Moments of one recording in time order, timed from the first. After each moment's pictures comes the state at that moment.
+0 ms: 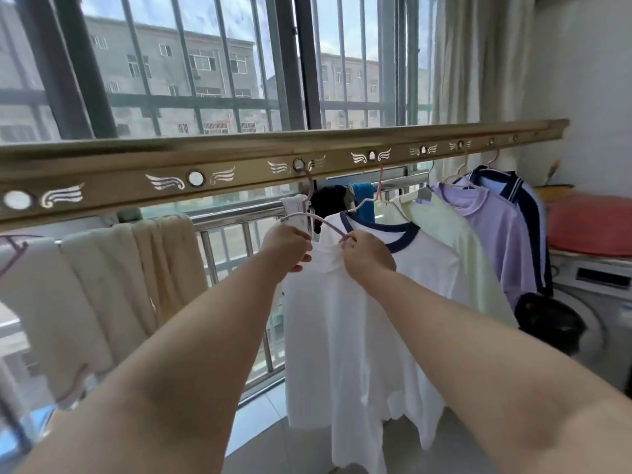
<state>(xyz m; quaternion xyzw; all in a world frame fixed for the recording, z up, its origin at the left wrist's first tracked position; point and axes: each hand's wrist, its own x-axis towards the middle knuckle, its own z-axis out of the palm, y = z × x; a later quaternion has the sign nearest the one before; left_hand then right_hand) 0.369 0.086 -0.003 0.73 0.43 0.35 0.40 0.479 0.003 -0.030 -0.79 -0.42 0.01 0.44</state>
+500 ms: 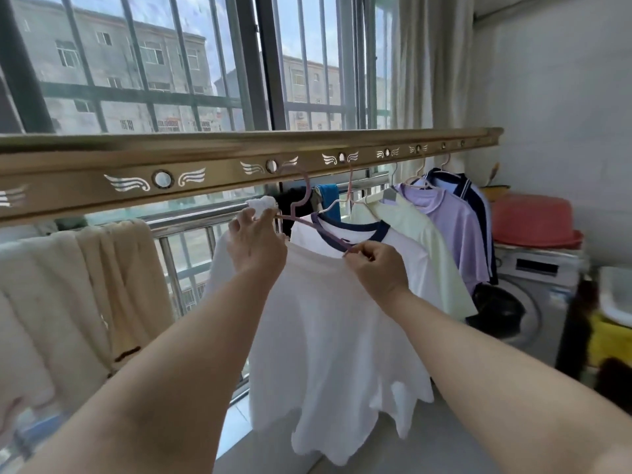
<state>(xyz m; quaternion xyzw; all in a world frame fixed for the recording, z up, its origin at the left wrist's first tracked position) 0.373 0.093 -0.006 0.81 0.44 0.38 0.05 0.494 -0.039 -0.056 -0.71 -0.37 0.00 0.60</state>
